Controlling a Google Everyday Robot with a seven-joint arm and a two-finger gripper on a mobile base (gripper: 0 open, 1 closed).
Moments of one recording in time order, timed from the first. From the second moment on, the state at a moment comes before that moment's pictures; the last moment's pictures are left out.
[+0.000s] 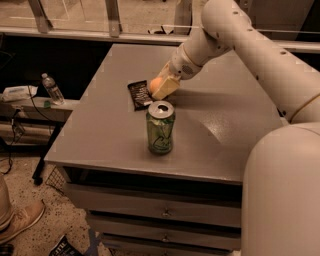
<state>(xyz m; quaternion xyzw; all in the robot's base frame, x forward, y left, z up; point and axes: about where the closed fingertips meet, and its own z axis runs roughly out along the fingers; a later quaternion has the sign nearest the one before) 0.700 -0.007 0.833 -0.65 0.69 0.18 0.28</state>
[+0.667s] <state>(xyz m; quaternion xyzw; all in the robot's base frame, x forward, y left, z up) 0.700 -0.003 0.828 -0.65 0.68 0.19 0.28</state>
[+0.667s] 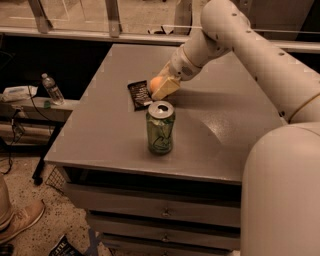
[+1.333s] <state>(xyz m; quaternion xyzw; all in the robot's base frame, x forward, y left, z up) 0.700 -0.001 0.827 -0.65 0.68 0.19 0.27</state>
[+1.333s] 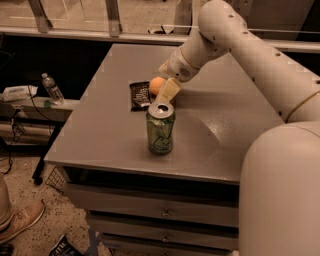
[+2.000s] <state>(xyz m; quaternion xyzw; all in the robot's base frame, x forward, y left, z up) 0.673 -0.080 0.868 -0.60 0.72 0.13 0.31</state>
